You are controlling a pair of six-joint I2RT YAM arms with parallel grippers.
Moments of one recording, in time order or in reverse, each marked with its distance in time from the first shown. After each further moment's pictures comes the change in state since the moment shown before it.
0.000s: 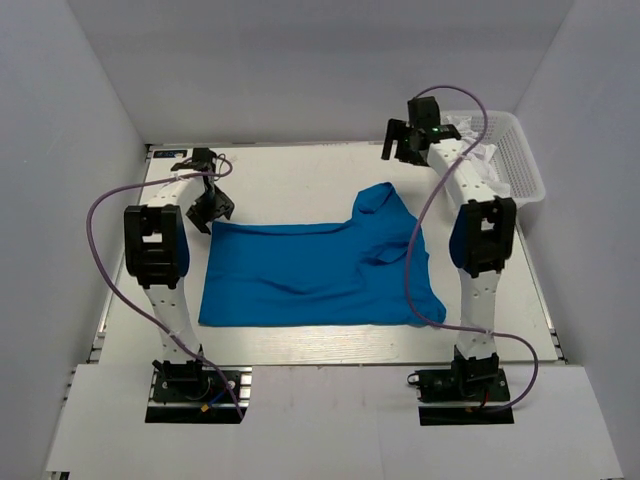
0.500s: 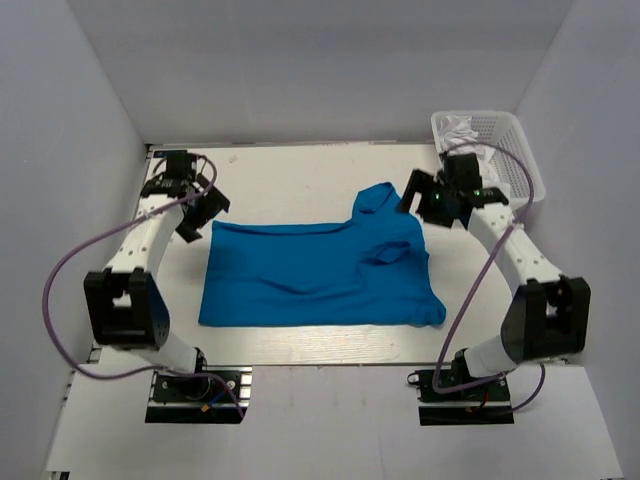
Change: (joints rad) left arm -0.003 -0.555 -0.320 -0.005 0.105 -0.027; right arm -0.037 -0.754 -0.917 0.081 -0.237 0.141
